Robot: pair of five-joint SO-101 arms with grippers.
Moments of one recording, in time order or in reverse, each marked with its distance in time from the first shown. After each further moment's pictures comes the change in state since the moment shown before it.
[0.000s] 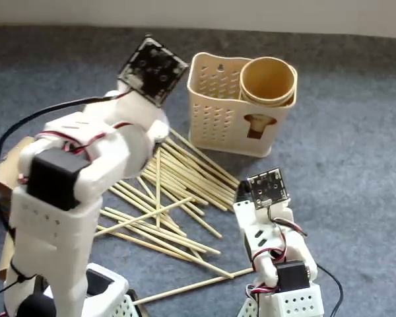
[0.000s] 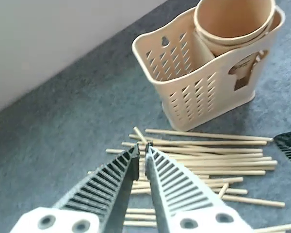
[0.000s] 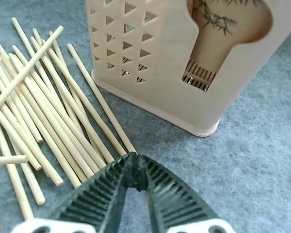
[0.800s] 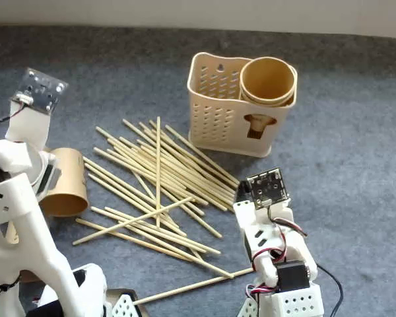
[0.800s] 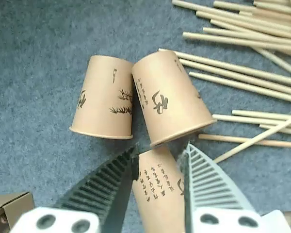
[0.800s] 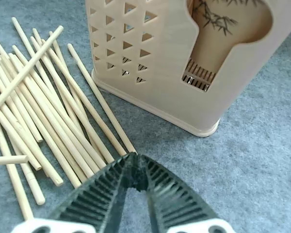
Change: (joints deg) left arm -45.7 -1.9 17.2 10.1 -25.8; right arm 0.0 0.0 0.0 0.0 0.0
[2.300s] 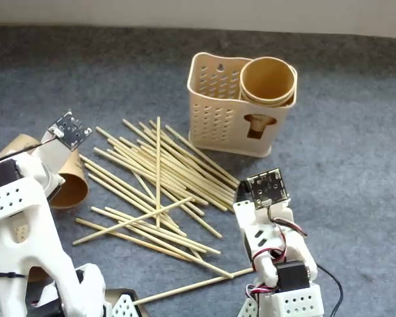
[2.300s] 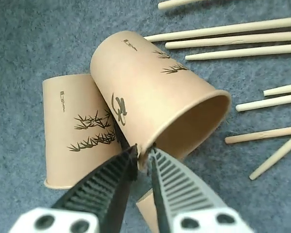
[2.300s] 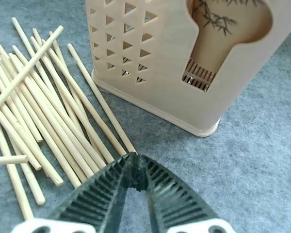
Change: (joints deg) left arm -3.1 0.0 29.4 -27.7 -22.0; right arm 0.0 0.0 0.0 0.0 0.0
